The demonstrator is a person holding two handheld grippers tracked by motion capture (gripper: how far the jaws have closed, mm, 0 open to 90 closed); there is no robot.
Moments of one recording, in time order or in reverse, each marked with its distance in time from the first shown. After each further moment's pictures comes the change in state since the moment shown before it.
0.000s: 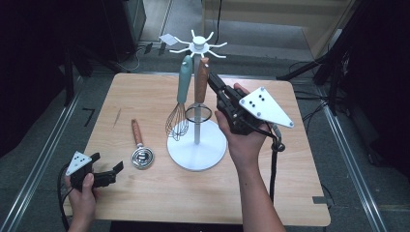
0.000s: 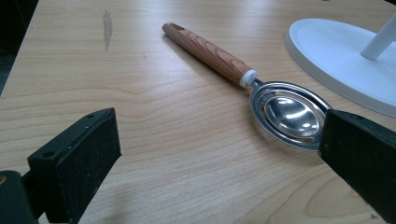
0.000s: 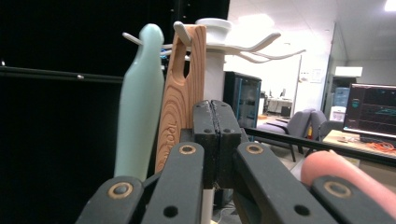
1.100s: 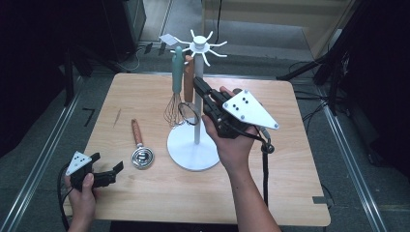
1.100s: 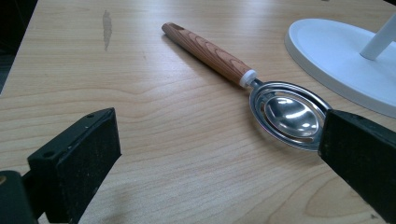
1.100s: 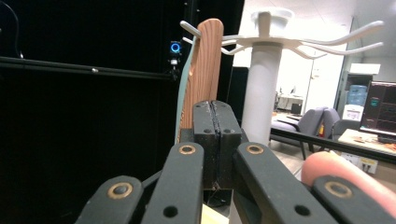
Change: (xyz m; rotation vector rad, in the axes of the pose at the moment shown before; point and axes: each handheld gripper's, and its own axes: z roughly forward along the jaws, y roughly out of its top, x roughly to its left) left arm 0.000 0.000 0.000 -0.001 -0.001 -0.003; right arm 0.022 -0.002 0.008 0.027 0.032 -0.006
